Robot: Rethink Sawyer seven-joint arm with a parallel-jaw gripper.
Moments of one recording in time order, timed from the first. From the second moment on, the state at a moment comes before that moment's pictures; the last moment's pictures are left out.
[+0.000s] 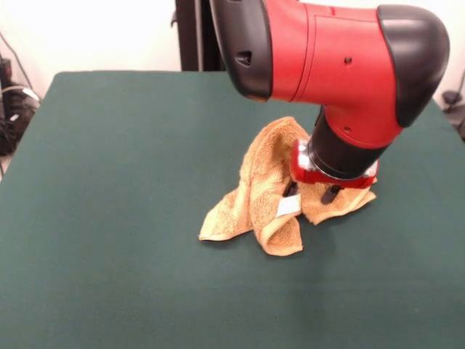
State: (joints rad) arm 0.01 -0.15 -0.06 0.91 -0.11 1.12 1.82
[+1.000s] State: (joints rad) arm 0.01 -0.15 -0.07 0.91 -0.08 1.12 1.82
